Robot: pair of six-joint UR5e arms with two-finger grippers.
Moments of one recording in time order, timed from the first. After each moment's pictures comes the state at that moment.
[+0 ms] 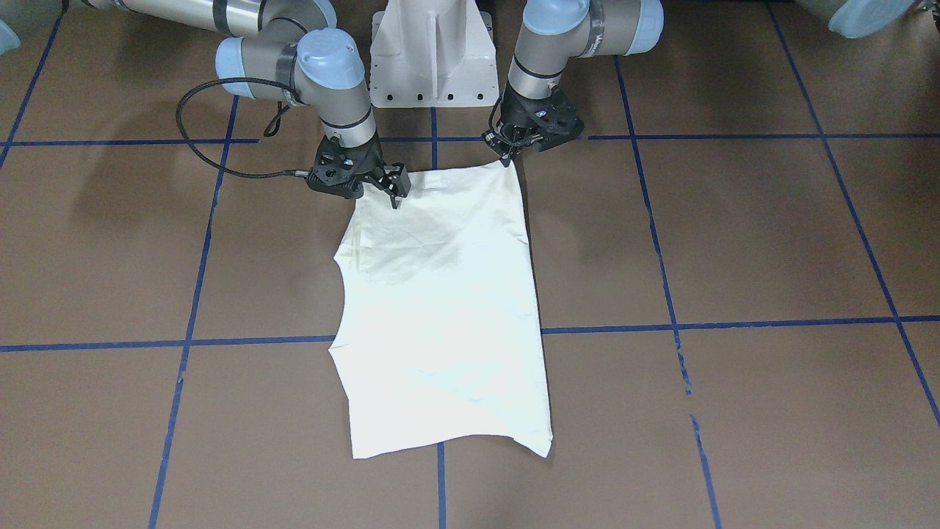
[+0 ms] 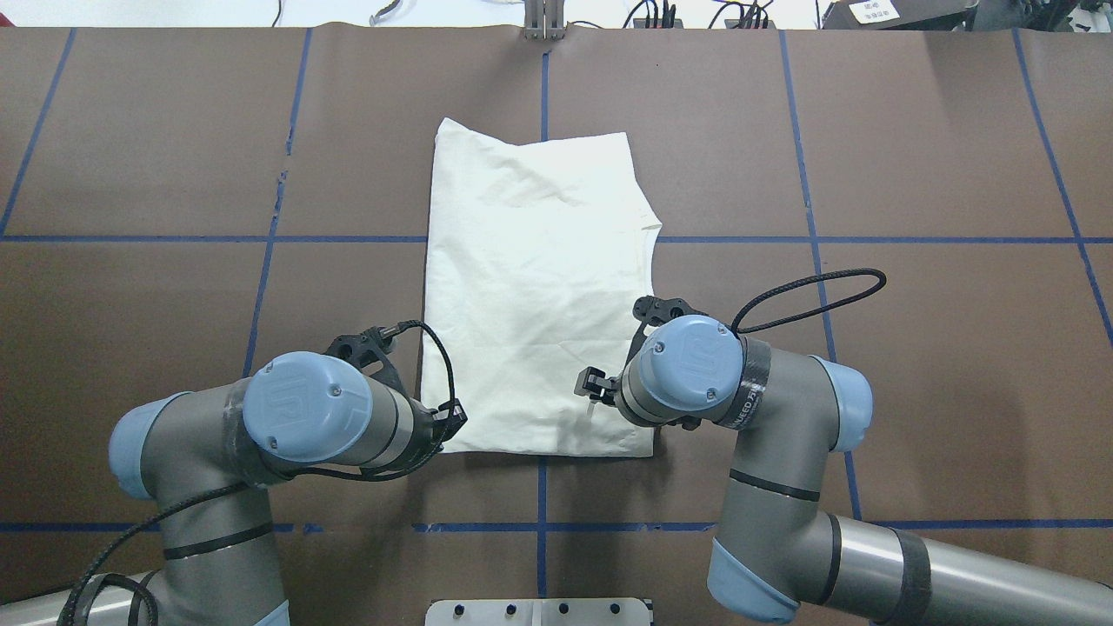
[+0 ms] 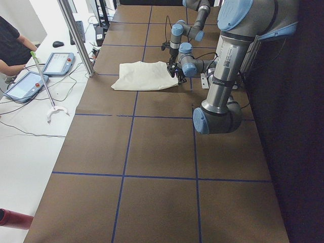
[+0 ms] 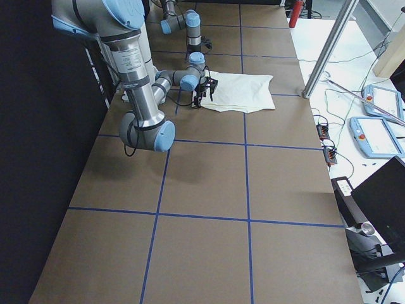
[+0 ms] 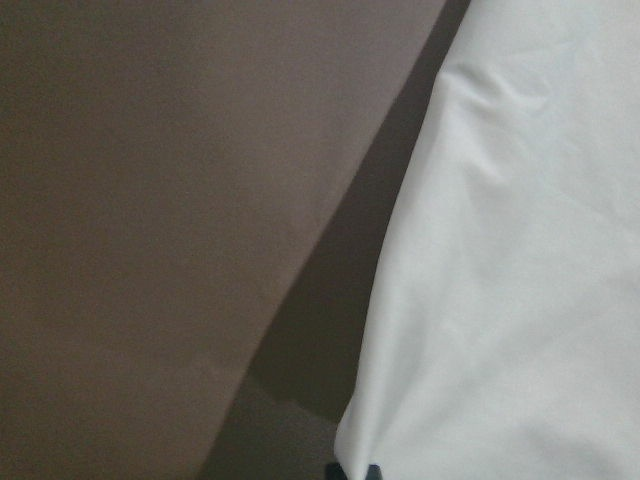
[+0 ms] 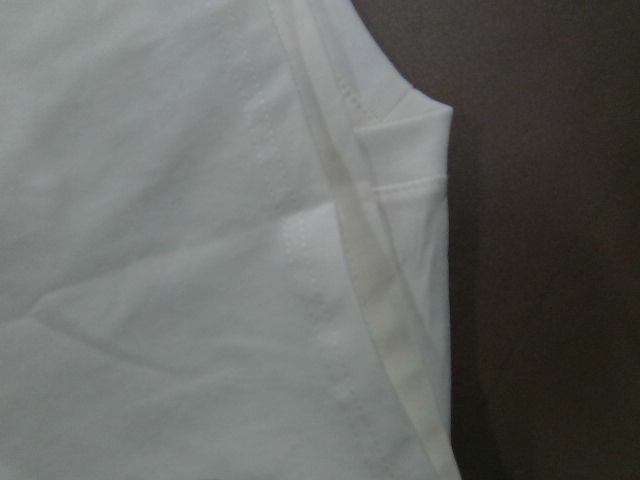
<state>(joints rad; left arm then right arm) -0.33 -2.00 -1.92 -1.71 -1.76 -1.85 0.37 -1.07 1.73 -1.42 1.75 1.63</state>
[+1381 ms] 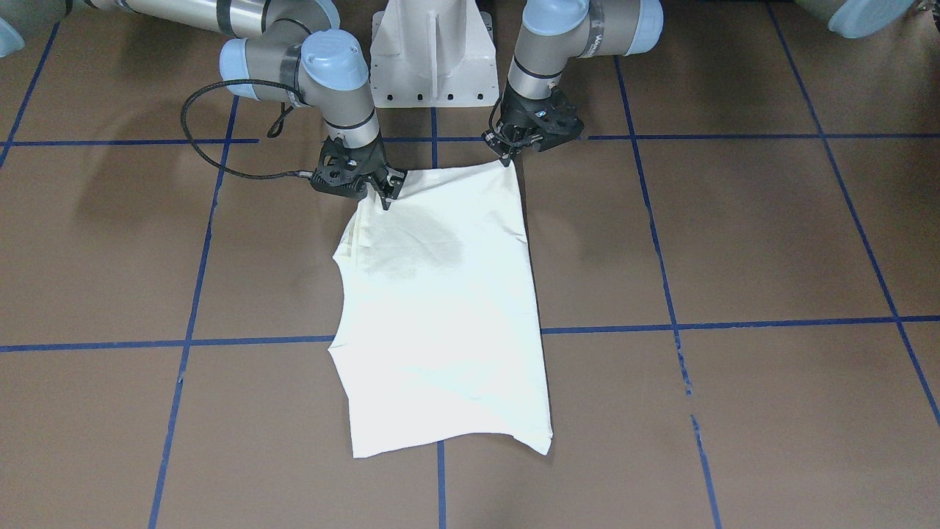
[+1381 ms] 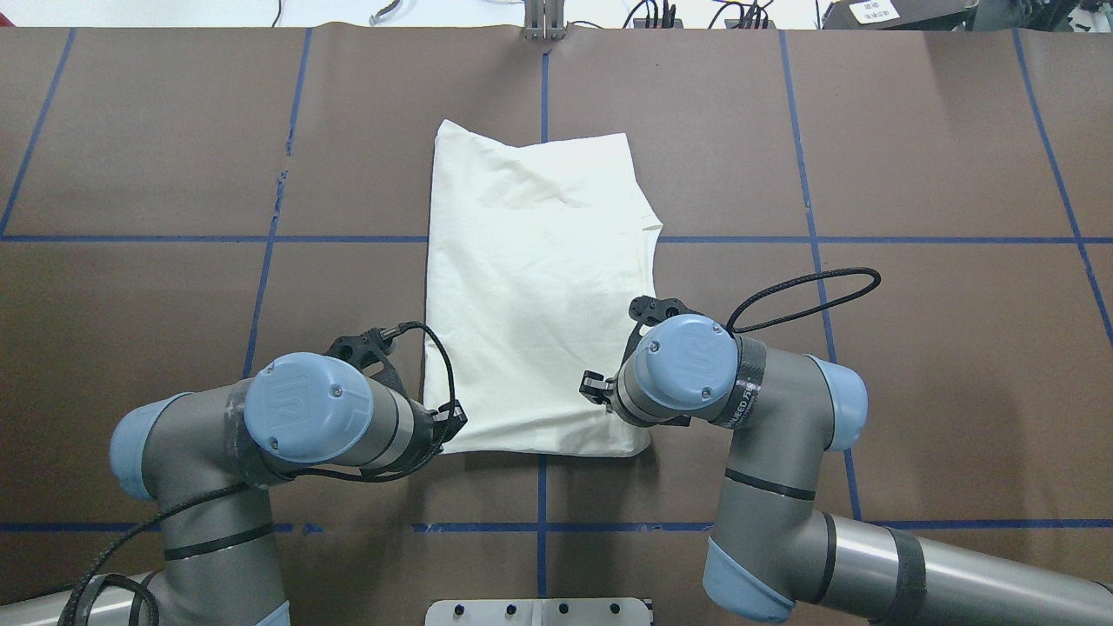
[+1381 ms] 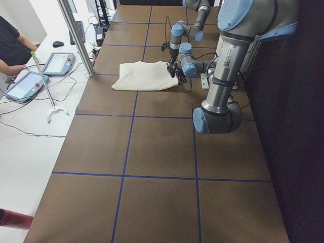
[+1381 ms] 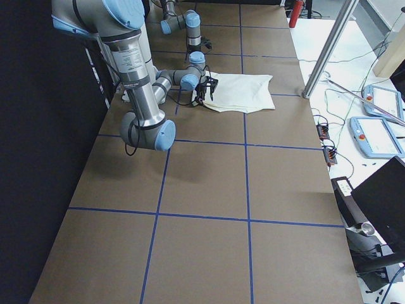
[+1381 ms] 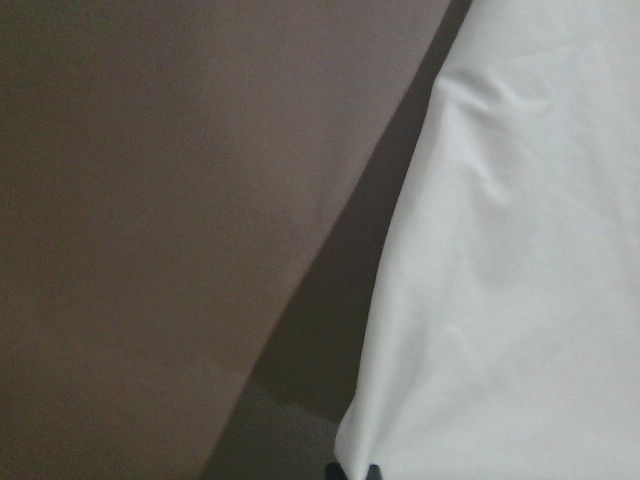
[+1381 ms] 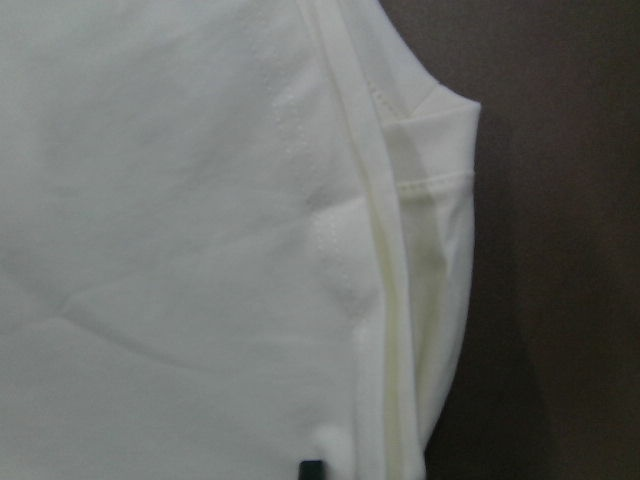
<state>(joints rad) -0.33 -2.00 -1.91 -1.71 -1.76 -1.85 0.37 -1.06 1.72 -1.42 1.75 1.63</state>
